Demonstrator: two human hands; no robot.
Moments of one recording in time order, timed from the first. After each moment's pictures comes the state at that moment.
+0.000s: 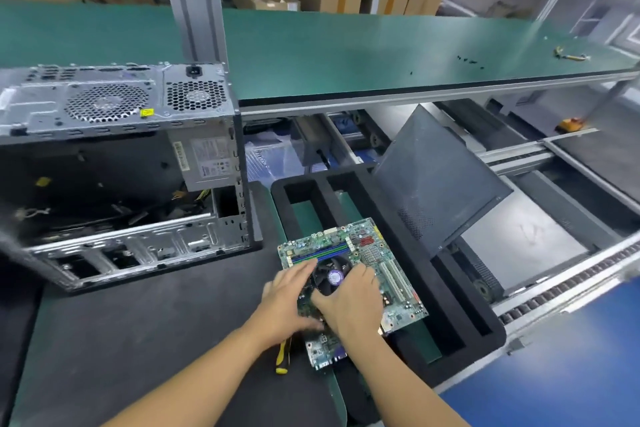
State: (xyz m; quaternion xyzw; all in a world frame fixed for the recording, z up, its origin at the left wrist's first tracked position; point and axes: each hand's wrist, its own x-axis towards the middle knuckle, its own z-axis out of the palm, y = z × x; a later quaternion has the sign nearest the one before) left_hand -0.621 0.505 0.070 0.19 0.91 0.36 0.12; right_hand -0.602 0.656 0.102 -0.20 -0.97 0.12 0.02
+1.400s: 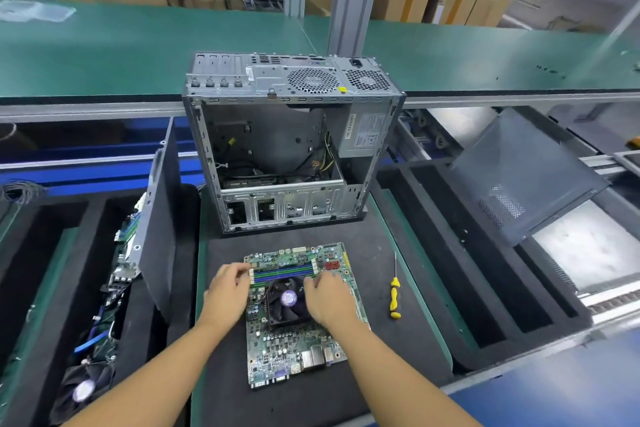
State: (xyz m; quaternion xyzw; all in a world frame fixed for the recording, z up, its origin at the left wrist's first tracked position) left_hand -0.517 0.203 0.055 -0.13 0.90 0.40 0.04; right_hand -0.527 0.403 0.097 -0.09 -0.94 0.26 -0.19
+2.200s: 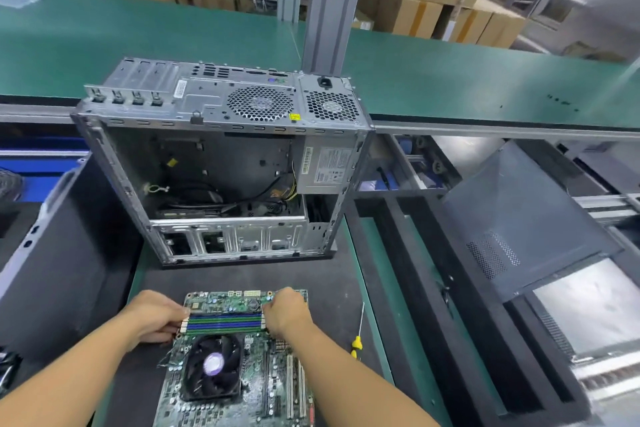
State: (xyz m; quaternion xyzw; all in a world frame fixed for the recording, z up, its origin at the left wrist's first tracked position) left_hand -0.597 0.190 0.051 -0.37 0.76 0.48 0.21; right_hand -0.637 0.430 0.062 -0.02 -0.93 0.23 -0.30
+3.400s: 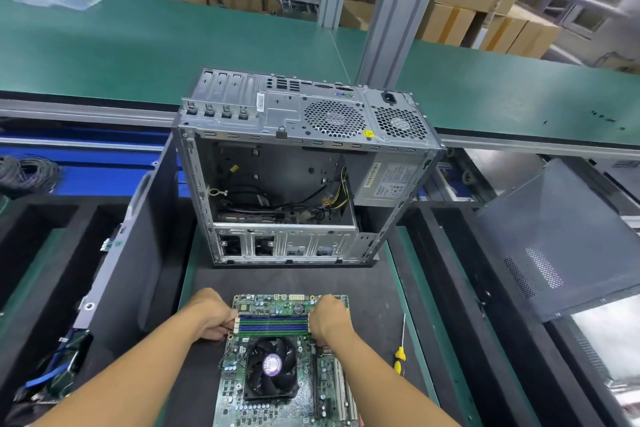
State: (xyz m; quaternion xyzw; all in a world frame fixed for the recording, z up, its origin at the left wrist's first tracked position) left_hand -0.604 0.185 0.049 -0.41 0.75 0.46 0.26; right_hand -0.635 0.416 0.049 -0.06 -0.94 0.20 -0.26
